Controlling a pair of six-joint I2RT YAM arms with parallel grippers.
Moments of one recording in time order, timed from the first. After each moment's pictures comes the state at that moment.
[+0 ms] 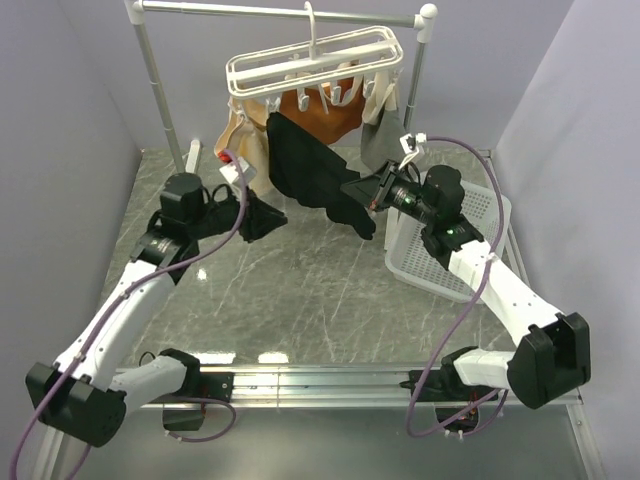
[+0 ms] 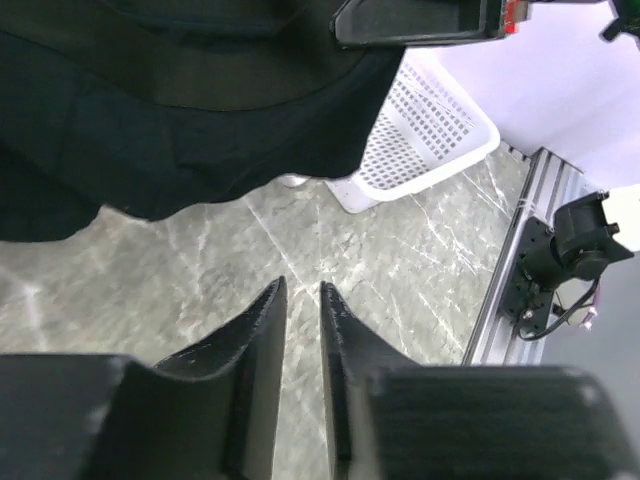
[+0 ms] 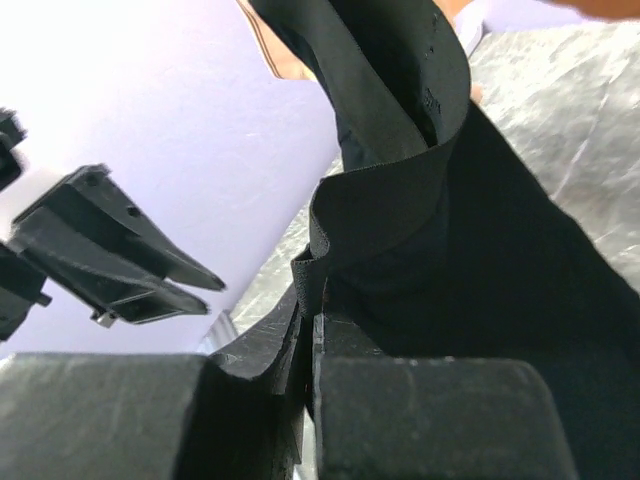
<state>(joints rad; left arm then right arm) -0.33 1.05 1.05 -0.23 0.72 -0.11 0.38 1.26 1.00 0.25 -0.54 0.77</state>
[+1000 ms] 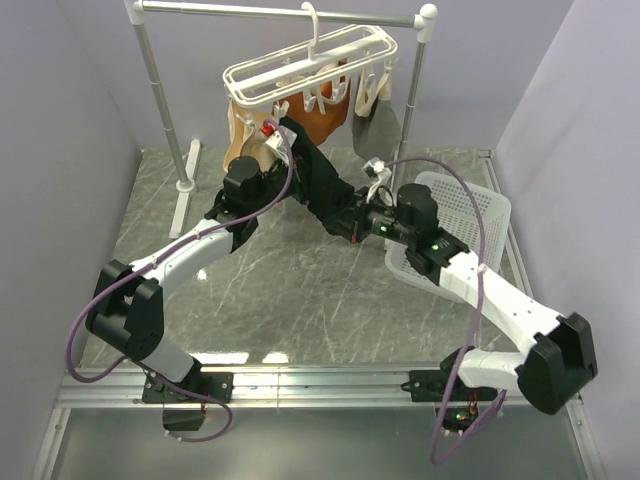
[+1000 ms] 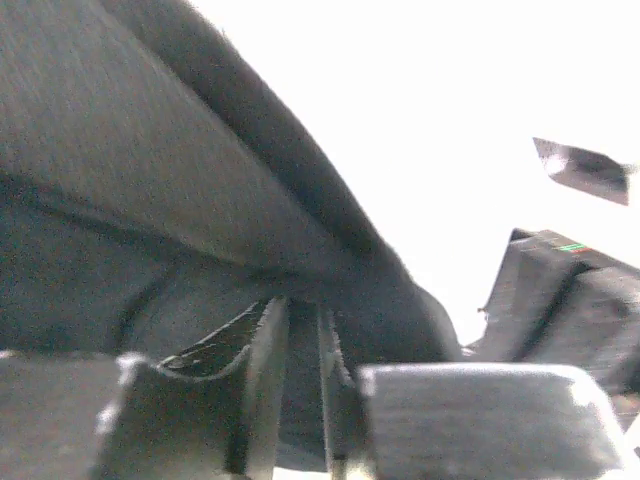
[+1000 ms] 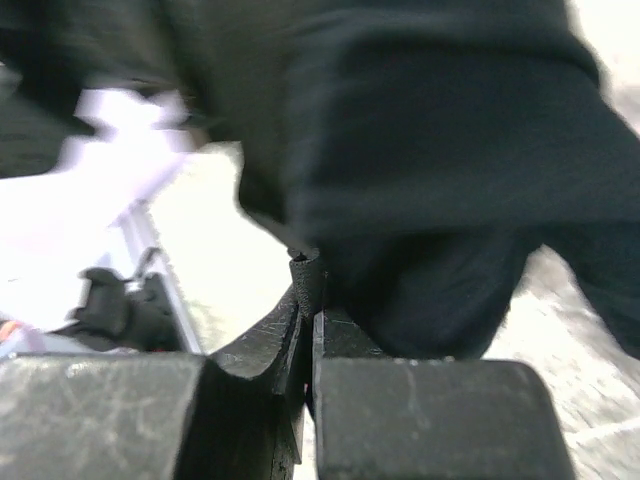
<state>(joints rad) -0.52 1.54 1.13 0.49 0.53 -0.52 0.57 1.20 0.94 0.10 -0.48 0.42</state>
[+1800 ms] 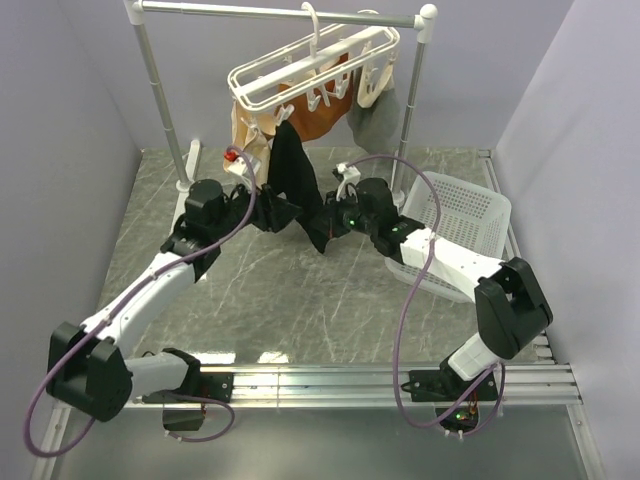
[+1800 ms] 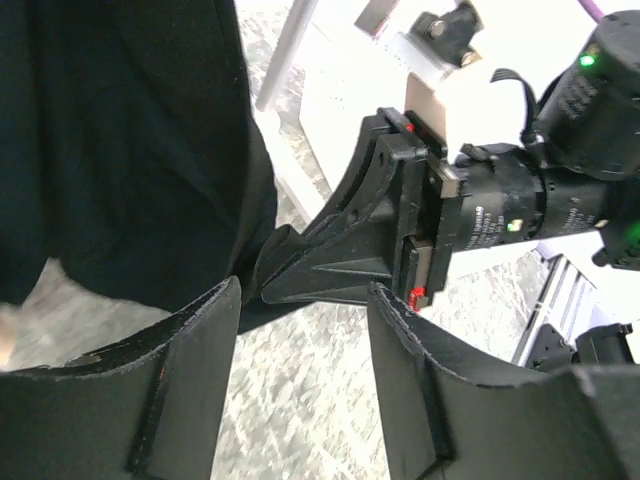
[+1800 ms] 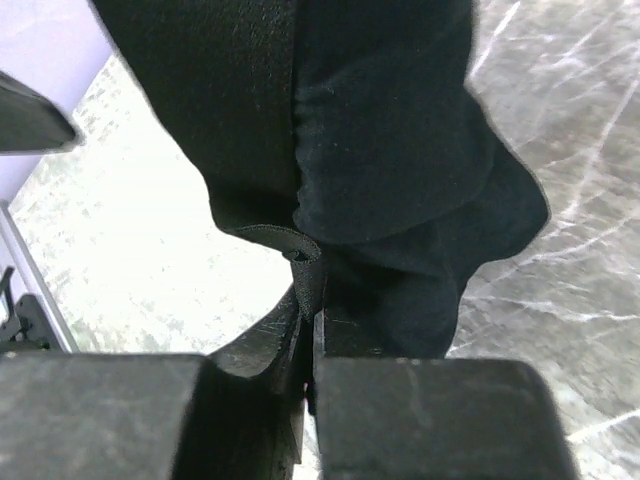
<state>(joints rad) -0.41 1.22 0.90 0.19 0.49 -0.39 0.61 1.55 1.05 0.10 -0.30 0.33</state>
